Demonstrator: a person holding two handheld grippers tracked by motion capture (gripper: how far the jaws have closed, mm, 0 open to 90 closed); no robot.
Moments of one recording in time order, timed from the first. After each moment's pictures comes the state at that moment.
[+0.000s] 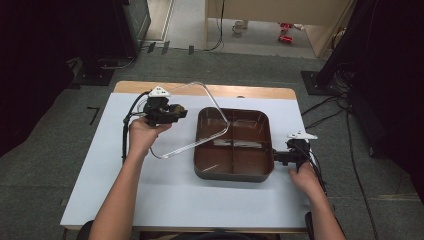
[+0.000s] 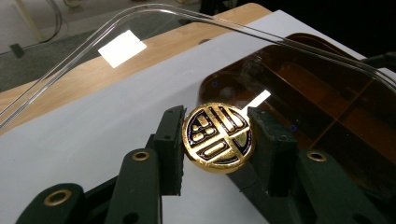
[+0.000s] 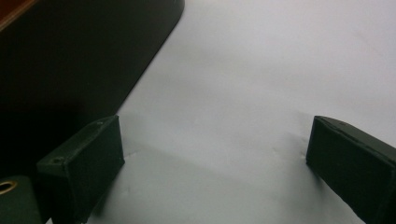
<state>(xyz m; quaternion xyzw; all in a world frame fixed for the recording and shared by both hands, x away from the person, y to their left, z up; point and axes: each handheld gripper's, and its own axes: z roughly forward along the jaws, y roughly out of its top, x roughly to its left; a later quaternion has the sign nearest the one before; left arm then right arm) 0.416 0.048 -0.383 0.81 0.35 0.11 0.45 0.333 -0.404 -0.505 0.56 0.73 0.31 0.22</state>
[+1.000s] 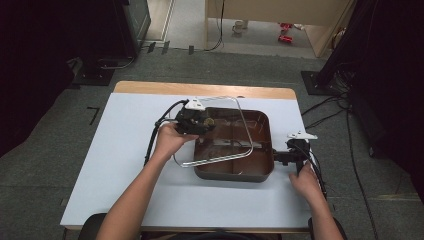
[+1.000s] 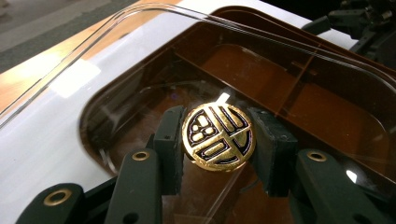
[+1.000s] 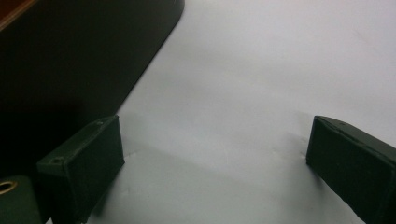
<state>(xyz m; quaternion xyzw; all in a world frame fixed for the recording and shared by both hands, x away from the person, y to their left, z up) 0.406 -0.032 -0.407 0.86 0.25 0.08 0.43 0.333 -0.404 -0.505 0.56 0.73 0.31 0.22</state>
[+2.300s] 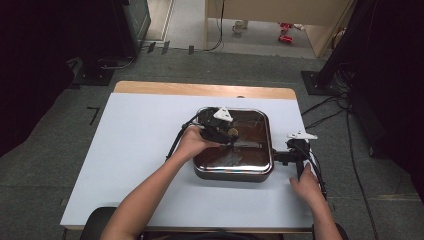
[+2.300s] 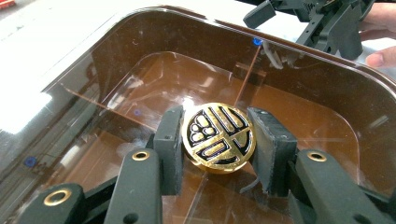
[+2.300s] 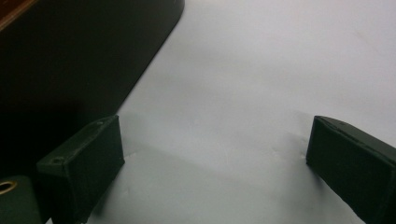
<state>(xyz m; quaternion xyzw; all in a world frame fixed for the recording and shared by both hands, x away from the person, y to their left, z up) 0.401 -0.100 -0.426 0.89 0.15 0.04 0.43 0.333 -0.403 -0.505 0.56 0.73 0.31 0.22</state>
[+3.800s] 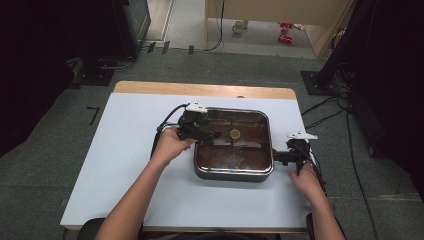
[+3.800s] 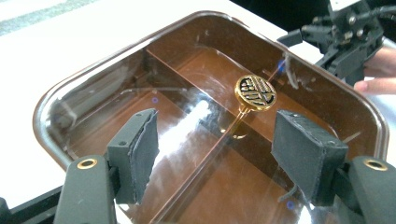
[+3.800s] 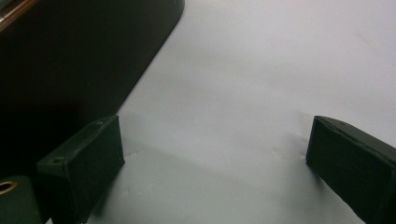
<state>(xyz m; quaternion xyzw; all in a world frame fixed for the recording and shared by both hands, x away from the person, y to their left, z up) 0.388 -0.031 -0.400 0.84 0.29 0.04 0.45 0.333 -0.404 -0.505 0.56 0.73 0.32 0.22</state>
